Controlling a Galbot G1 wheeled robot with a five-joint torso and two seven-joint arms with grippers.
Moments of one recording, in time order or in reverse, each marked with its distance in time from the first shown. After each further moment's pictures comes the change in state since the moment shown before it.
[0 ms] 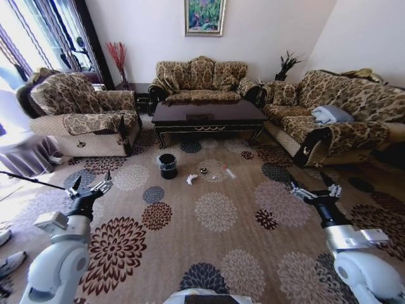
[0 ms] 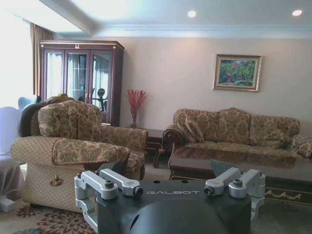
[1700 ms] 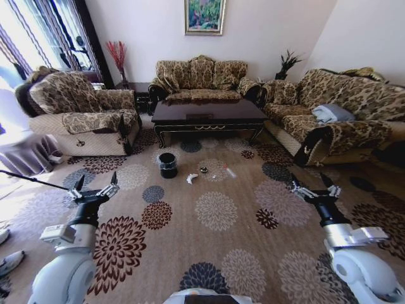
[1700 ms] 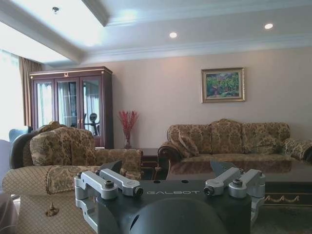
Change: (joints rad) left arm 0.100 -0.029 0.038 -0.072 0.169 -0.114 0.026; right arm 0.007 -0.025 -0.034 -0.026 0.049 0.002 0.038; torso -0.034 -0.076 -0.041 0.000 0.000
